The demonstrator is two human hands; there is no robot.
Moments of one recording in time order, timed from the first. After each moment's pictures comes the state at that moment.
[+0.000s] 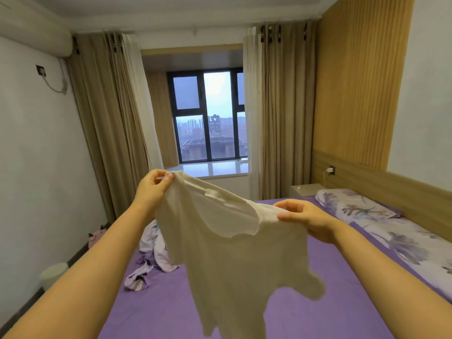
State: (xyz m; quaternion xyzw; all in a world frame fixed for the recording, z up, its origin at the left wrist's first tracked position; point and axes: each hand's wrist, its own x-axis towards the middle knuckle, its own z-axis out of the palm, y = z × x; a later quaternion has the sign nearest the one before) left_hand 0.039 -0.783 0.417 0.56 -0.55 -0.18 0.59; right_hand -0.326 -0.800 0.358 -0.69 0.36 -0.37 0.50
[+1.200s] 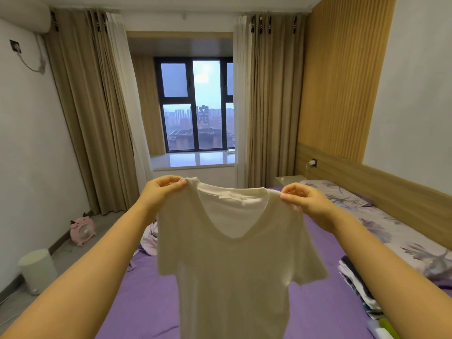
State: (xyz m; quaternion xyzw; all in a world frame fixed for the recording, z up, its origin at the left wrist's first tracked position) left_hand 0.002 -0.744 0.374 0.52 -0.58 -0.32 0.54; right_hand -0.366 -0.750 0.355 -0.67 0.44 -0.44 0.40
